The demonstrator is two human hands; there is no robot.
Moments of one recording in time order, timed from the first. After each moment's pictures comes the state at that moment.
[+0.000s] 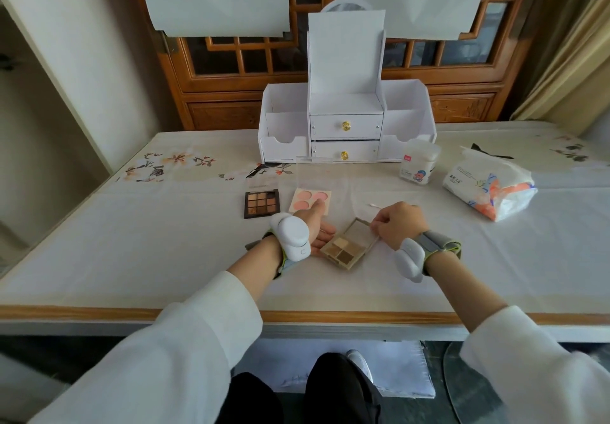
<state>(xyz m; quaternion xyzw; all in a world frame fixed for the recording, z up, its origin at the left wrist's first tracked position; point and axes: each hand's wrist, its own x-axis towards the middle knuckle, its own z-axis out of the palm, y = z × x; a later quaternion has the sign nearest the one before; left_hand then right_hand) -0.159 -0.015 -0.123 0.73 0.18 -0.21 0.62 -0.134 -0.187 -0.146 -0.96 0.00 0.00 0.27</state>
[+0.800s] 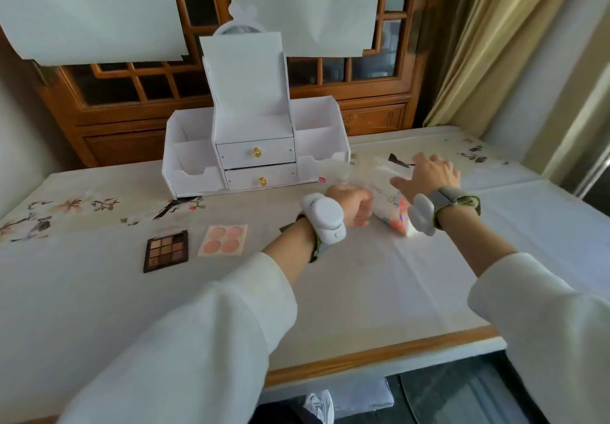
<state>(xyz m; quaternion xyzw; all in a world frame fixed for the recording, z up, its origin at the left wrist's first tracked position) -0.103 -0.197 -0.076 0.71 -0.01 -0.21 0.67 -0.073 -0.363 -0.084 -0.97 0.17 -0.12 0.11</state>
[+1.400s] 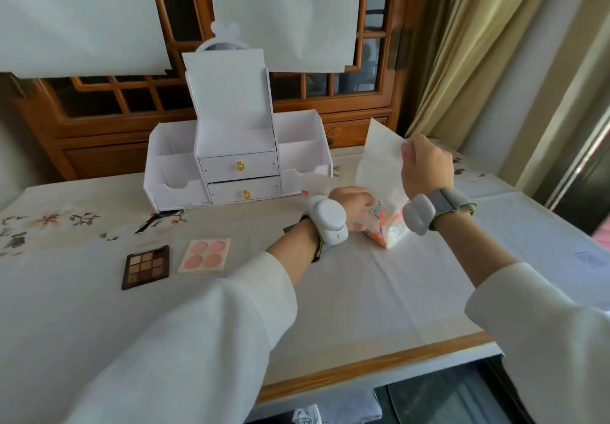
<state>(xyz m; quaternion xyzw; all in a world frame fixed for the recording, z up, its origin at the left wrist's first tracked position) -0.094 -0.234 -0.063 0.73 -0.05 -0.22 0.64 -0.085 -0.375 -0.050 -0.89 0.10 -0.36 0.25</state>
